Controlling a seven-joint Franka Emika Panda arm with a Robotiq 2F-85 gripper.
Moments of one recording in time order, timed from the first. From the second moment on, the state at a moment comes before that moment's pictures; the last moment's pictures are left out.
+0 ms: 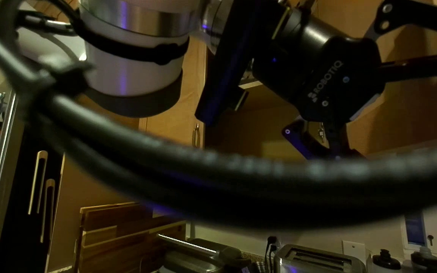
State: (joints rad) arm -0.61 -0.59 -0.46 -2.40 -0.84 2.58 -0.02
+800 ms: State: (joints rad) arm -0.64 -0.57 -0.49 -2.42 -0.85 2.71 -0.08
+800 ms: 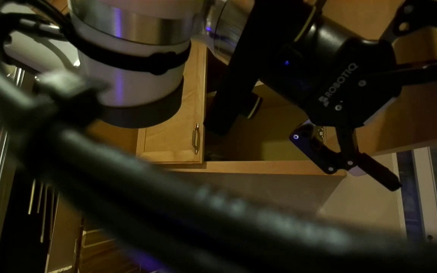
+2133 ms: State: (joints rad) arm -0.52 -1.03 -0.16 -2.64 -0.83 2.09 -0.11
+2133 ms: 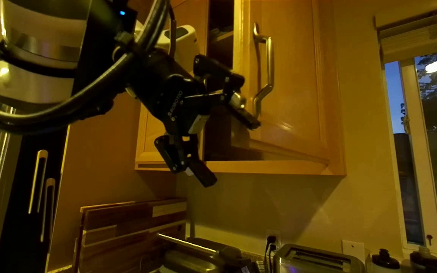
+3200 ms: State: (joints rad) arm 0.03 -1.10 -0.01 -2.57 -0.80 1.78 -0.08
